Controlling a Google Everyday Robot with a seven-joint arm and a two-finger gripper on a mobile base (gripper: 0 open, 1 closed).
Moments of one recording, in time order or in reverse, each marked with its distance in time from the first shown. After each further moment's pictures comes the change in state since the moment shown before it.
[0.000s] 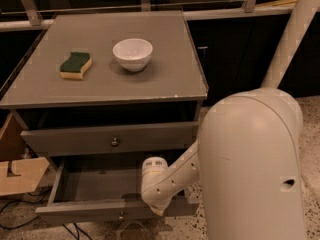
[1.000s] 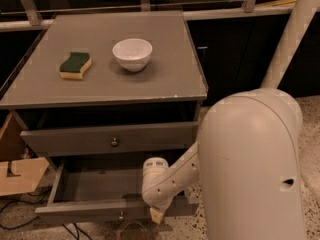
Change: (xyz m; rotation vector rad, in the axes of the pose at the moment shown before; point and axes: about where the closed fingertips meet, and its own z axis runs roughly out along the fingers) arm 0.000 0.000 0.000 0.000 0.000 0.000
